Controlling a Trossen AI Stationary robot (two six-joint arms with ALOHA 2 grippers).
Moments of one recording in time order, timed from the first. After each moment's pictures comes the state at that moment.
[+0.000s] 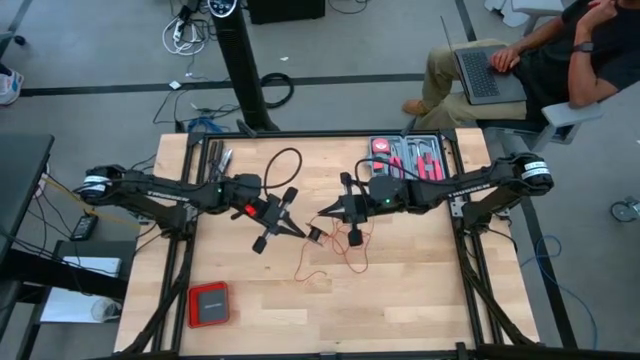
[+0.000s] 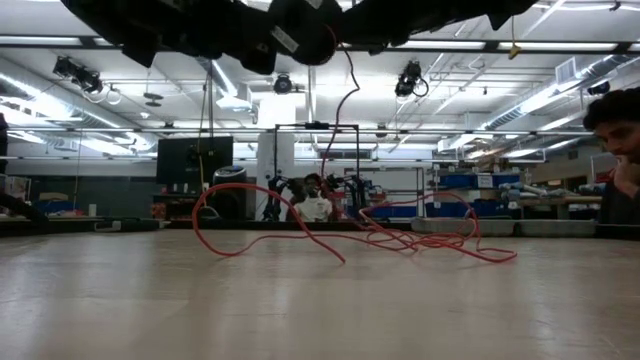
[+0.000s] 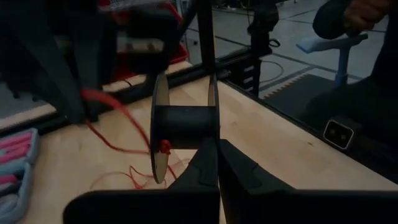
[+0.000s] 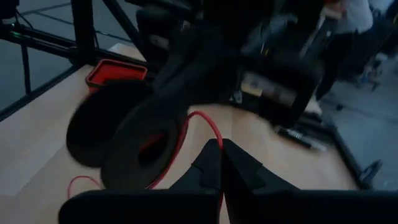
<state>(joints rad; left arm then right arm) 0.04 1.27 0.65 0.38 0.51 0.25 0.07 1.45 0.93 0.29 0.01 -0.28</state>
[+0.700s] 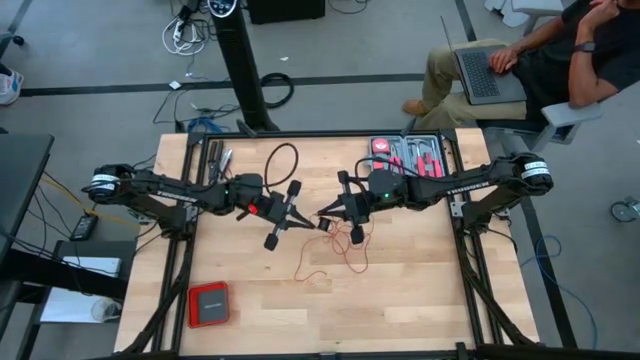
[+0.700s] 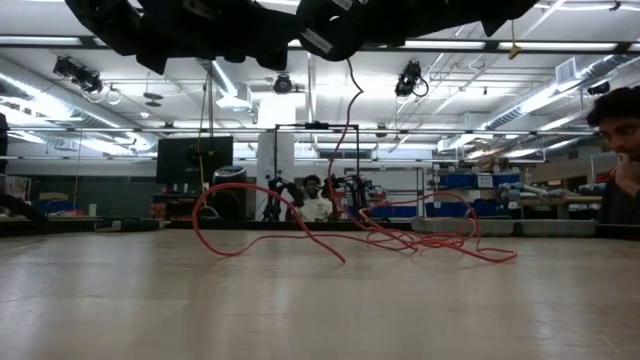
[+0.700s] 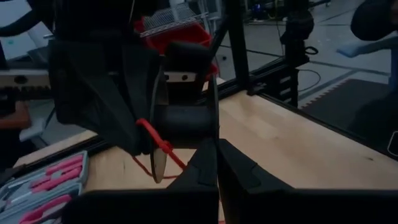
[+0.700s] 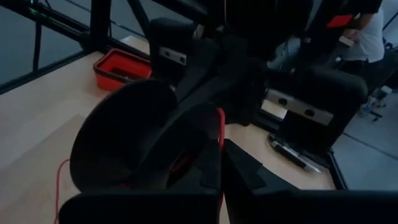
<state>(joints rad) 0.05 1.35 0.65 0.59 0.40 0.31 0.03 1.45 0.93 0.29 -0.08 -0.43</state>
